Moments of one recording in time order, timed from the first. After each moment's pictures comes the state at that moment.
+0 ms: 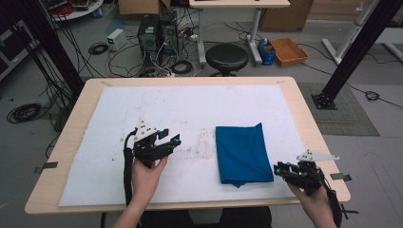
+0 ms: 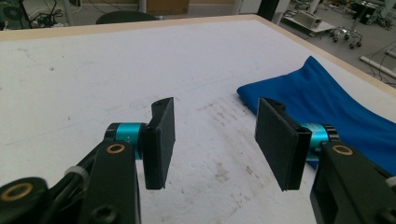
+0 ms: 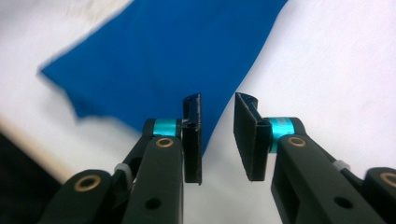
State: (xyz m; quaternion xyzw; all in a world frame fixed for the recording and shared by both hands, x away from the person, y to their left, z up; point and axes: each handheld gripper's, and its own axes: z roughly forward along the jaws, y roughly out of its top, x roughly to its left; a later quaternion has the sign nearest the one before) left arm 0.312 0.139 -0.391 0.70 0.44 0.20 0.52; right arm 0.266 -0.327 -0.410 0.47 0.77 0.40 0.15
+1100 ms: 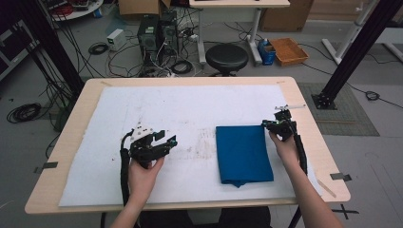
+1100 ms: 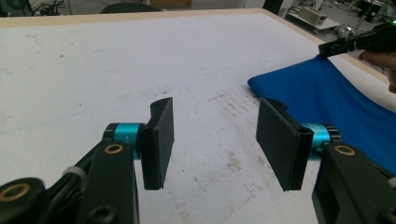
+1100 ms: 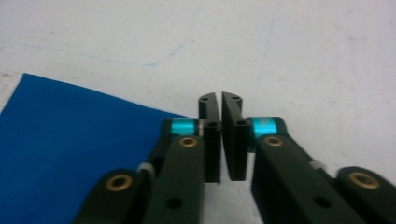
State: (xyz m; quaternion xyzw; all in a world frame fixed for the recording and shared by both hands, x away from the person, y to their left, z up) left arm 0.315 0.149 -0.400 0.70 0.45 0.19 0.52; right arm 0.426 -0.303 -0.423 0.54 0.74 0.36 0.17
